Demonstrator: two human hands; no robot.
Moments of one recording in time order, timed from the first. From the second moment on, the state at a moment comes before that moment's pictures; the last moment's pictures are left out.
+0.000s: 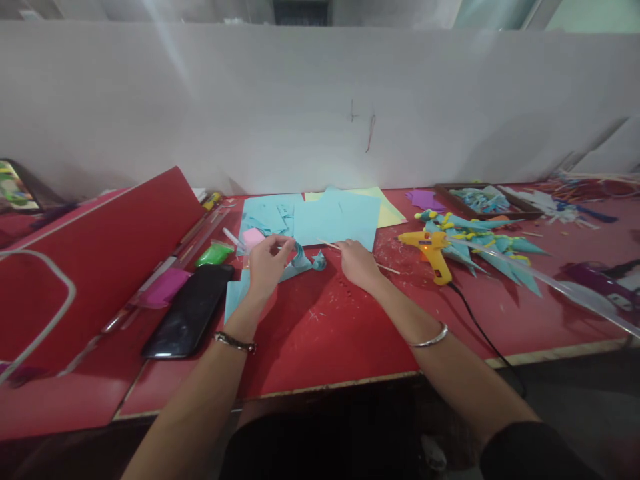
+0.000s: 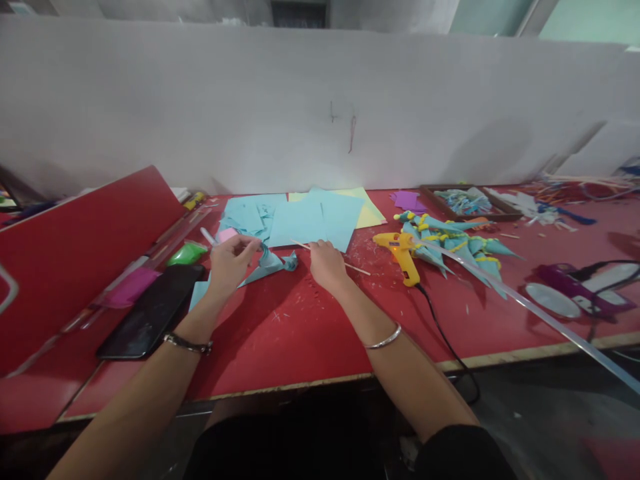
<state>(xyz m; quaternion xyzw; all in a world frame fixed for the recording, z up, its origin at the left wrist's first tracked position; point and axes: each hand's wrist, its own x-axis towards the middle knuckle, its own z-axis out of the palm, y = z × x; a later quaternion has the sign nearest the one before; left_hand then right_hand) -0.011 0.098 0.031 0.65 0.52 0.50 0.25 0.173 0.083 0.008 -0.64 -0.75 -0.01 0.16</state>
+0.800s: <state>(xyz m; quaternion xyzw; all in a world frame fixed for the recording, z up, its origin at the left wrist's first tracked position) -0.005 0.092 0.030 0.71 0.41 0.49 0.30 0.160 0.082 0.014 -0.39 -0.78 0.20 0.45</state>
